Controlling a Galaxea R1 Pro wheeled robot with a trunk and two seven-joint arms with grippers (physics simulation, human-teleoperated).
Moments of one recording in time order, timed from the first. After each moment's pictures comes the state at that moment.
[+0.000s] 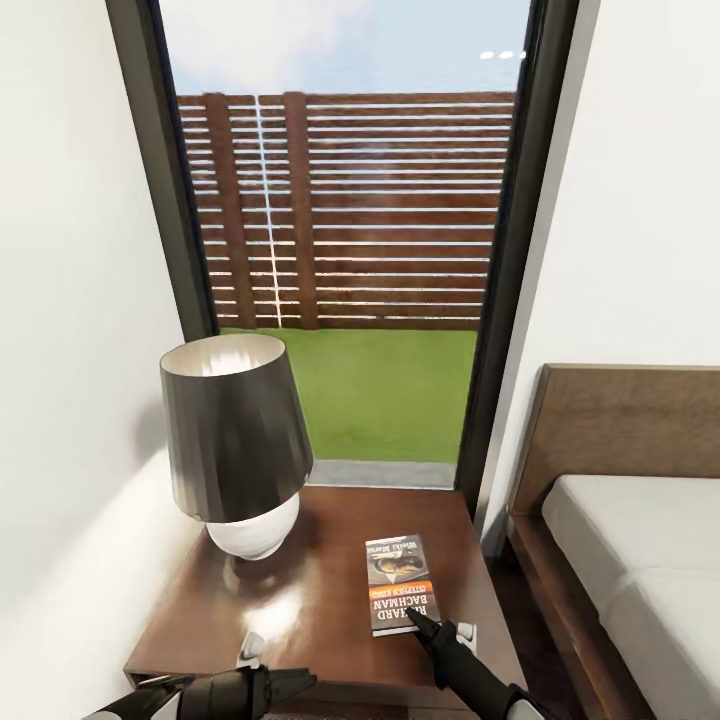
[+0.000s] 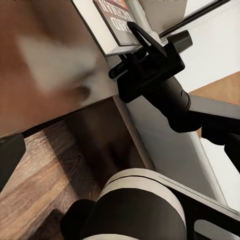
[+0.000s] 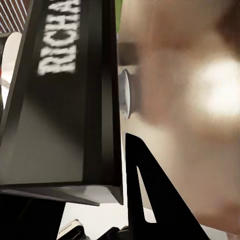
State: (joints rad) left arm -0.58 0.10 -0.35 -0.02 0.50 0.06 -1.41; right arm -0.42 -0.02 0.18 -0.27 -1.13 0.40 0.89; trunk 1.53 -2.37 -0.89
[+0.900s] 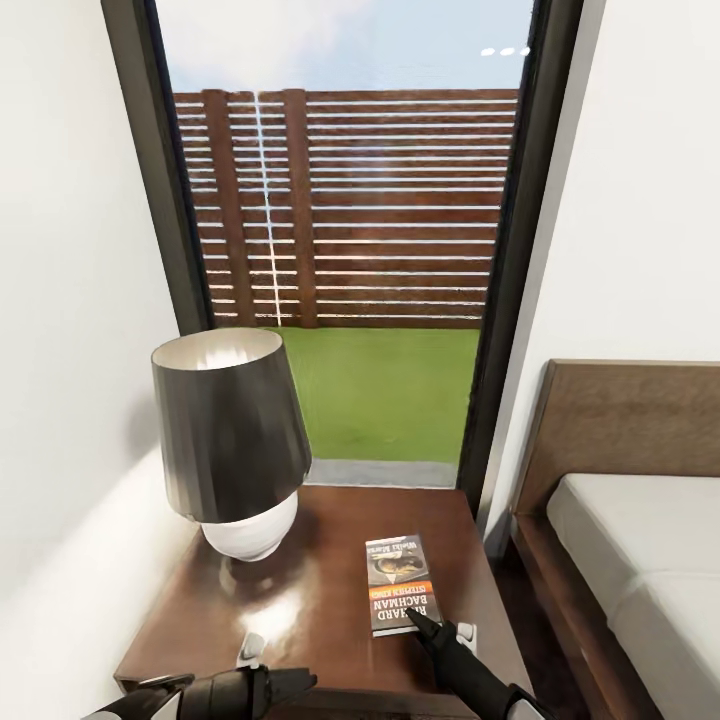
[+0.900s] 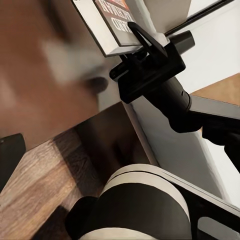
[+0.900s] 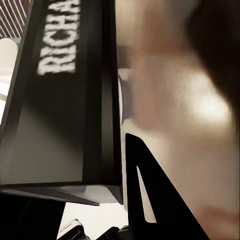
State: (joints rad) left arm -0.58 0.10 -0.35 -0.02 0.50 0.06 -1.41; right arm -0.42 -0.02 0.18 -0.27 -1.13 0.40 0.89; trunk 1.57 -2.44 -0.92
